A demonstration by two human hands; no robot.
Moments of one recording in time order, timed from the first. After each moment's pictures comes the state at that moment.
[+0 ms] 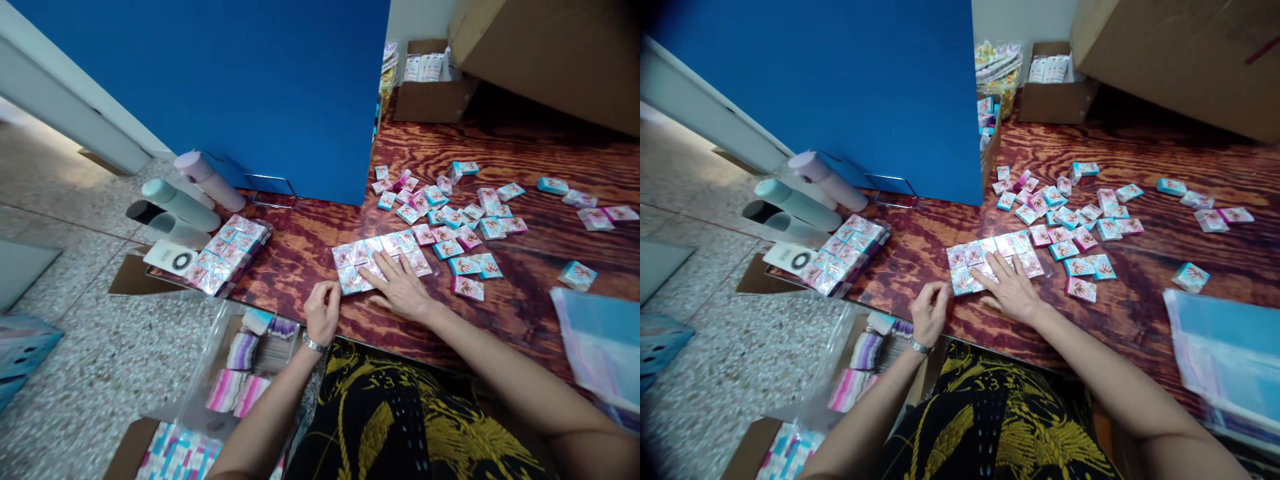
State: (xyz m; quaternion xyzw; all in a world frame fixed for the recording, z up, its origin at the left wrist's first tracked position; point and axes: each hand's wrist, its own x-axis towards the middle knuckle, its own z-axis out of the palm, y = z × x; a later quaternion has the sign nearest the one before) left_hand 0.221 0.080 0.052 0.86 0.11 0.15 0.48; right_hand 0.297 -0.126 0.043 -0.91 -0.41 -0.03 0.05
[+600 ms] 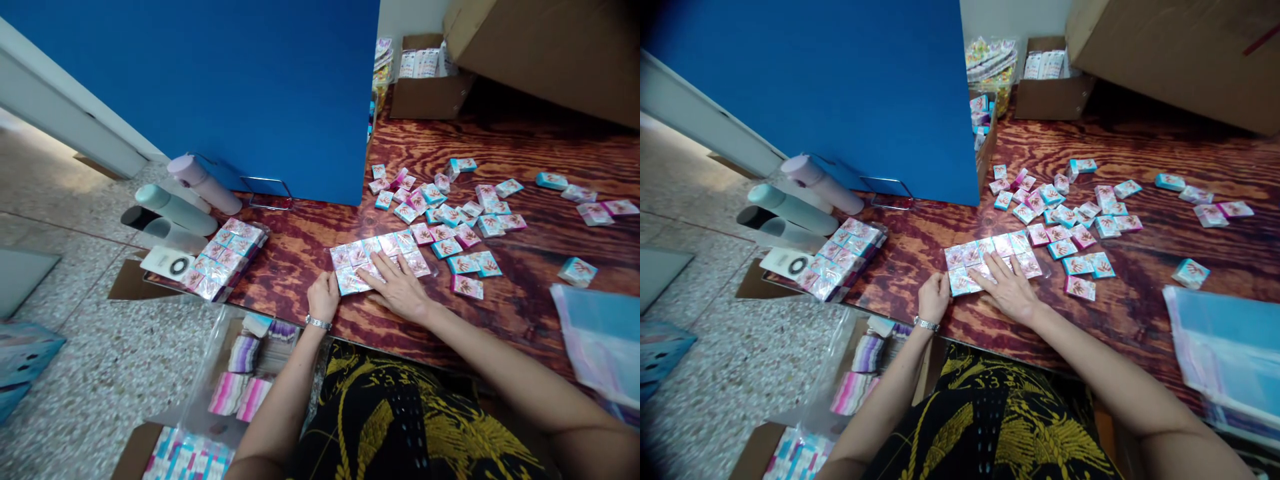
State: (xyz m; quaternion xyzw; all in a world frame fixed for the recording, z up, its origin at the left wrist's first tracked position) left_hand 0.262 0.088 0.030 0.92 0.18 0.00 0.35; right_hand 0.296 -0.123 0.038 -0.92 -0.39 -0.05 0.06
